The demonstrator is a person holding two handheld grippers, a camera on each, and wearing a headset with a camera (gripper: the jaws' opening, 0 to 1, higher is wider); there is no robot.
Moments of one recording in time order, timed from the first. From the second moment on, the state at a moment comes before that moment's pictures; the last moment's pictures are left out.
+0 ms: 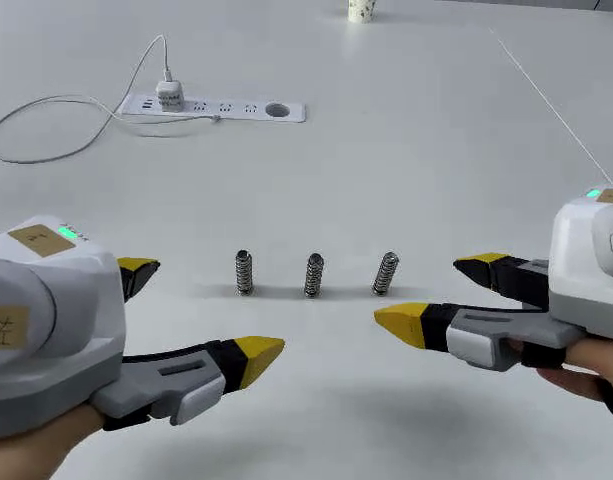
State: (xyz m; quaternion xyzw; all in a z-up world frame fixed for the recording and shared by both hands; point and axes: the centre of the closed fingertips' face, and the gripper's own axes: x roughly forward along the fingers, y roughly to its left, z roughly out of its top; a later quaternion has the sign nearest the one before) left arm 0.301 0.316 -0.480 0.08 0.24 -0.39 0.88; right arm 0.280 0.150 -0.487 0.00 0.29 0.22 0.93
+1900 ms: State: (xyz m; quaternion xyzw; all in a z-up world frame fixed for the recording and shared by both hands) left arm 0.284 0.330 -0.486 0.06 0.26 -0.38 0.88; right arm 0.255 0.152 -0.481 0.02 0.28 0.21 0.94
